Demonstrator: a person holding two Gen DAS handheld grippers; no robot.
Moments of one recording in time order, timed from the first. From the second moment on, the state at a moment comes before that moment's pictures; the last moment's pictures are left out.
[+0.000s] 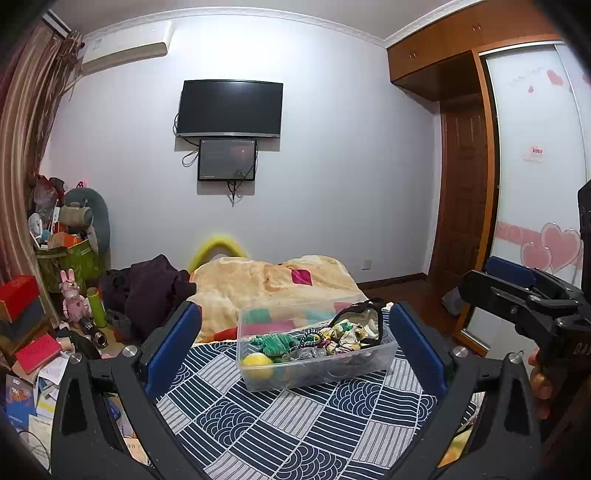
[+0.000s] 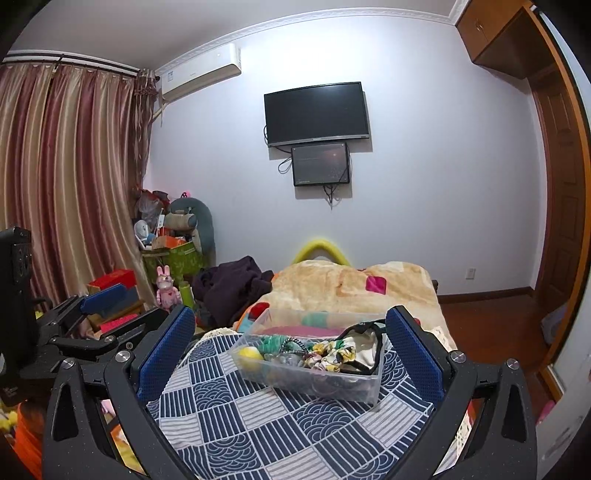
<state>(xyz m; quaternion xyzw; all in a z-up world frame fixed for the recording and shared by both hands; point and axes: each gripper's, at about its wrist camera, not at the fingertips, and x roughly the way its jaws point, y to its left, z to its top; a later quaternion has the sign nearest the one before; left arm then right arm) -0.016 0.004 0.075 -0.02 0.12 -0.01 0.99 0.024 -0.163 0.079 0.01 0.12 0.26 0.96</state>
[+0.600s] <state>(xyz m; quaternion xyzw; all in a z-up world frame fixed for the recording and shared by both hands) -0.018 0.001 0.076 -0.02 0.12 -0.03 0.99 0.022 -0.160 0.078 0.01 0.12 0.26 0.96</state>
